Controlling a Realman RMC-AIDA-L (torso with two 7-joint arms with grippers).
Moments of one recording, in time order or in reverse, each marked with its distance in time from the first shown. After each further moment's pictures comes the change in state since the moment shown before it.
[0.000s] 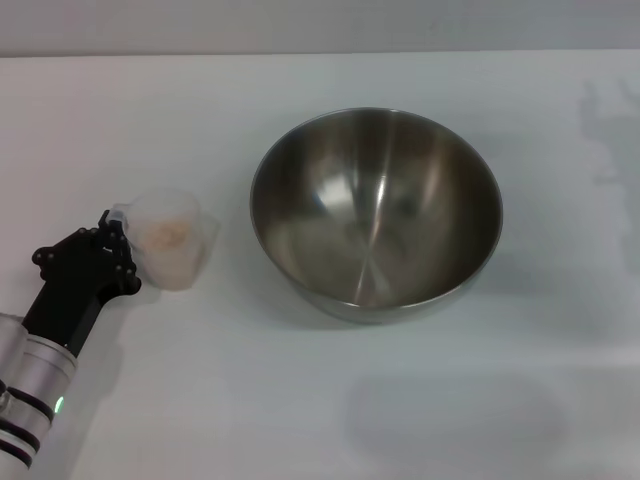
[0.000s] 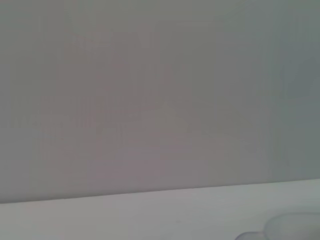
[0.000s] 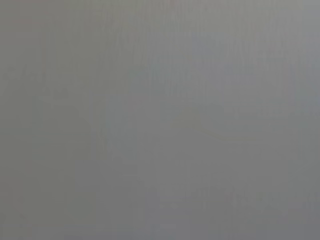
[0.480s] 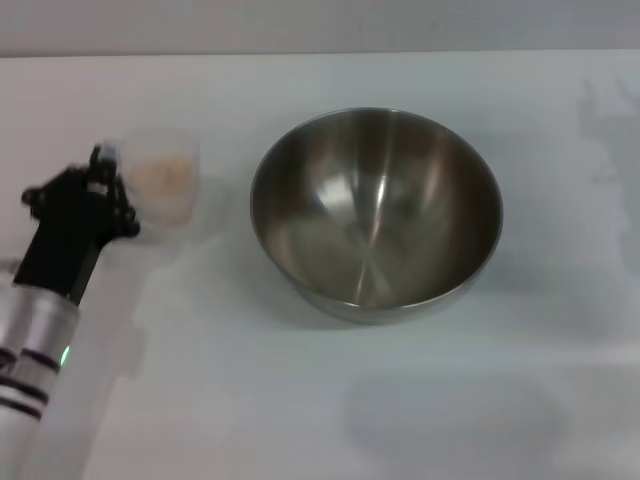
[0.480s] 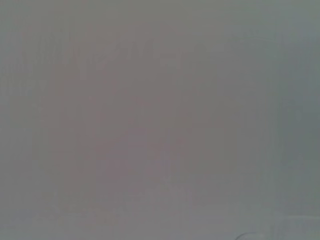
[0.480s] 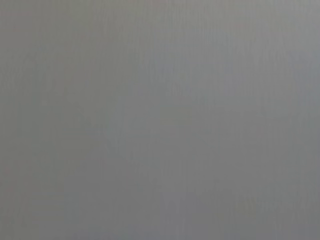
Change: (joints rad) left arm -0.053 0.000 -0.063 -0.040 0.006 0.125 0.143; right arm 0.004 0.000 0.000 0.000 0.000 0.002 0.000
